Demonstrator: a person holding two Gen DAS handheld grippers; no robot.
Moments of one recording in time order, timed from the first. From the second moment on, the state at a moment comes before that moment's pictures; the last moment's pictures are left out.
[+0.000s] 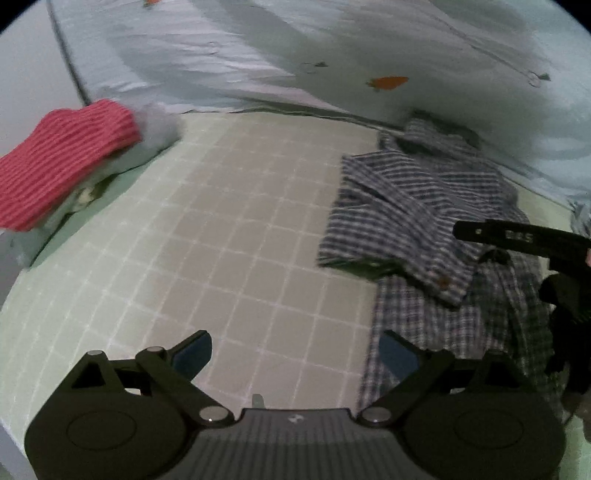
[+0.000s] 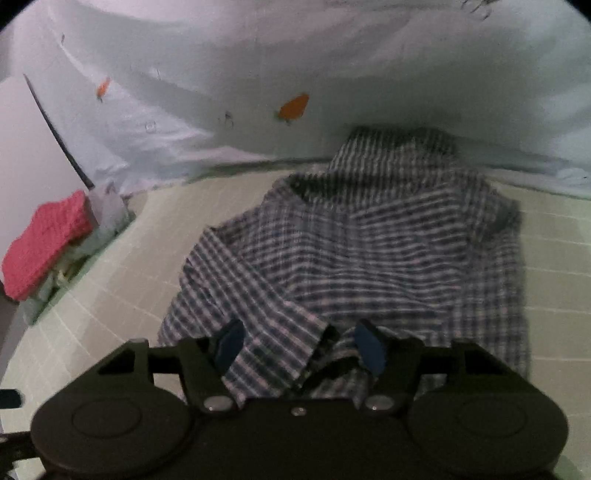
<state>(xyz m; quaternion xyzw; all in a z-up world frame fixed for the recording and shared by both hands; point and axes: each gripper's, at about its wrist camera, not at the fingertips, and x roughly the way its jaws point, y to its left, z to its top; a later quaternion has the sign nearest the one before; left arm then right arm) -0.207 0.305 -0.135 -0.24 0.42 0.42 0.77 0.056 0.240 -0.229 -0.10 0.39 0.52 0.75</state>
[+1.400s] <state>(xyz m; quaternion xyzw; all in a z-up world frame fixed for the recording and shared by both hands) -0.259 0.310 -0.126 -0.25 0.42 0.43 0.76 0.025 0.244 -0.229 -0.18 0.36 0.49 0.78</state>
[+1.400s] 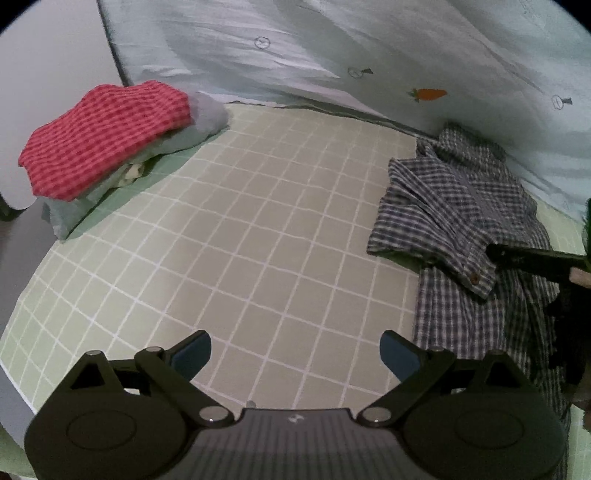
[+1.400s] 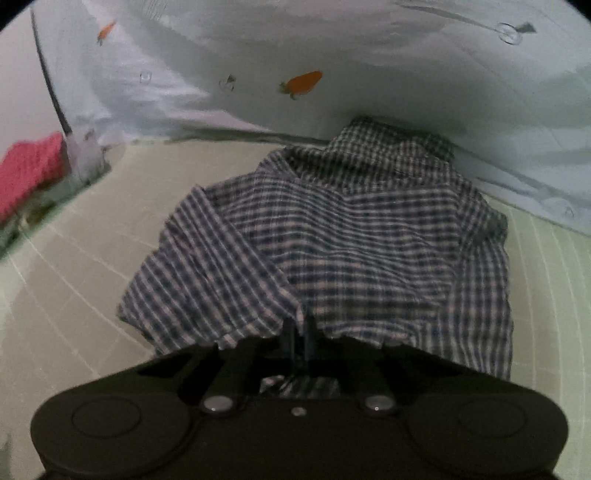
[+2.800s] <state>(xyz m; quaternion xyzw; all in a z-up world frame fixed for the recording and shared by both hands) -0.267 0.236 -0.138 -0.20 0.45 0.29 0.82 -0.089 -0.057 -0.237 0.14 0.48 0.28 0.82</state>
